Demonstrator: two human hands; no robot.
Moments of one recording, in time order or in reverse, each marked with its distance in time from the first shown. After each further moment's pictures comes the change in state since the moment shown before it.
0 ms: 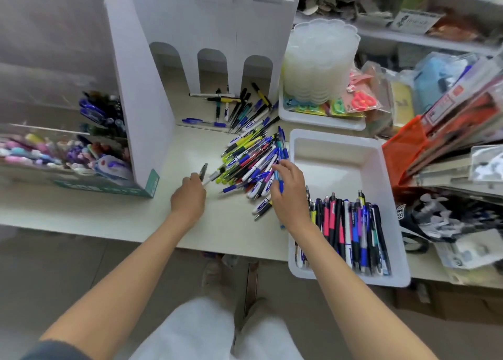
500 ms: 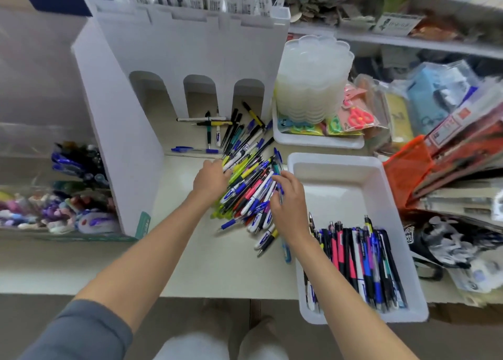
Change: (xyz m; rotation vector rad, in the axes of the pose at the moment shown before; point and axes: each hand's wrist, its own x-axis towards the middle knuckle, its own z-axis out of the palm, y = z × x) left_hand 0.103 0.077 -0.030 -0.142 -0.074 0.137; right_hand 0.046 -0.003 0.013 0.023 0.063 0.112
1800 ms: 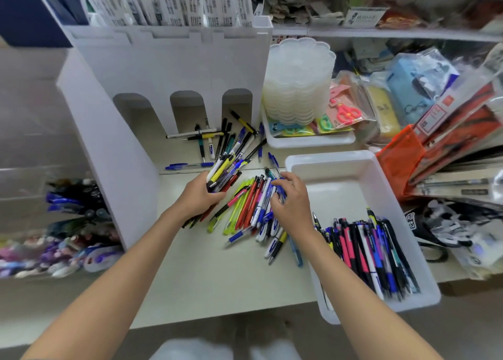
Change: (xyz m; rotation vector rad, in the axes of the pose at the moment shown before) left_hand -0.002 -0.031 -0.041 -0.322 -0.229 0.172; right_hand 0.018 0.005 0.010 -0.054 0.081 0.040
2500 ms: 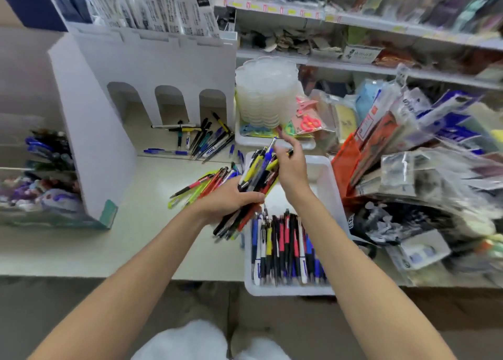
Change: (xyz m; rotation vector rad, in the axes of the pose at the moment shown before) left_hand -0.099 0.156 0.100 -0.537 -0.288 -0.015; right_hand 0.025 -0.011 -0.130 0.620 0.007 0.221
